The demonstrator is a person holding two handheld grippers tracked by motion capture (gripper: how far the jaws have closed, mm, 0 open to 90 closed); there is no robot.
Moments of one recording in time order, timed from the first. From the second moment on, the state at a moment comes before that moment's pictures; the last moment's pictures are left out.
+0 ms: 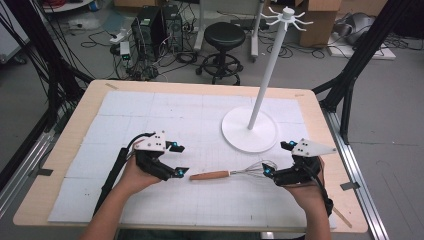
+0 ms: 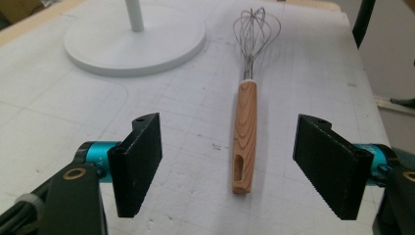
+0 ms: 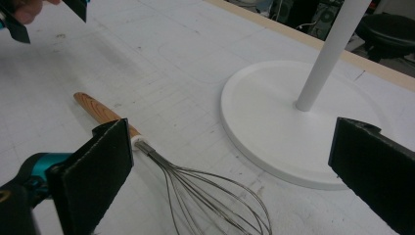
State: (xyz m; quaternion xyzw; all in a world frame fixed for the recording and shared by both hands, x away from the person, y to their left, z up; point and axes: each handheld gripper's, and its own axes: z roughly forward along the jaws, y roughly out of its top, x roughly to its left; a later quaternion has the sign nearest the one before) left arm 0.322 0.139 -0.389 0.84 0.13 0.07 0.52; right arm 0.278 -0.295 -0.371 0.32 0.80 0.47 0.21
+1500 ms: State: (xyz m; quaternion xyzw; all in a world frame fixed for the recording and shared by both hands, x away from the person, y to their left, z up) left arm 0.320 0.207 -0.376 0.80 0.18 0.12 0.56; right arm 0.283 -0.285 -0.375 0.31 0.81 0.46 0.19
